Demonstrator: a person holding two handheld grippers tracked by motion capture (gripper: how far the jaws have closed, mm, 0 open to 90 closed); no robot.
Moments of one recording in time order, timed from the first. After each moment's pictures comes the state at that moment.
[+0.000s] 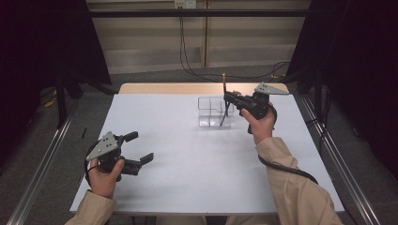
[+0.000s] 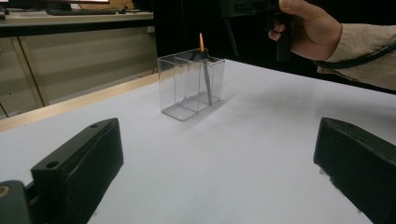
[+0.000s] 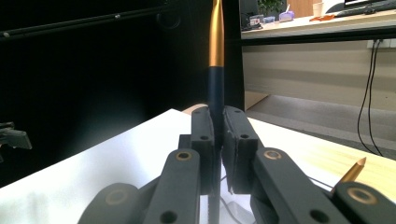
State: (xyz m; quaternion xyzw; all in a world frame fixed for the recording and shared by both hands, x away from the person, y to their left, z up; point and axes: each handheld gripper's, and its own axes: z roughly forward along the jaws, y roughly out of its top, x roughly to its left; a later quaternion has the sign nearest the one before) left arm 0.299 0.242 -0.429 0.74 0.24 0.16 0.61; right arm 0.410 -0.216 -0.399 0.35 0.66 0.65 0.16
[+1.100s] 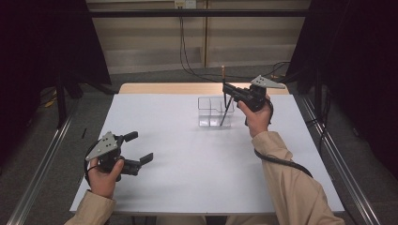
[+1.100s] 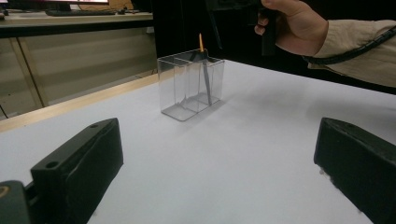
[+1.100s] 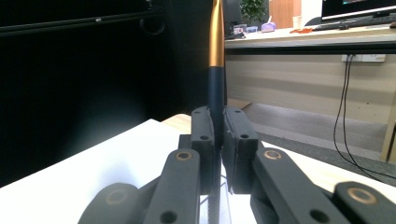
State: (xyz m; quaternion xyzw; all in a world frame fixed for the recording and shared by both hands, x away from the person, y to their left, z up) left arm 0.300 0.243 -0.429 0.74 0.23 0.16 0.61; right arm 0.432 -0.211 -0.393 0.36 0.65 0.64 0.20
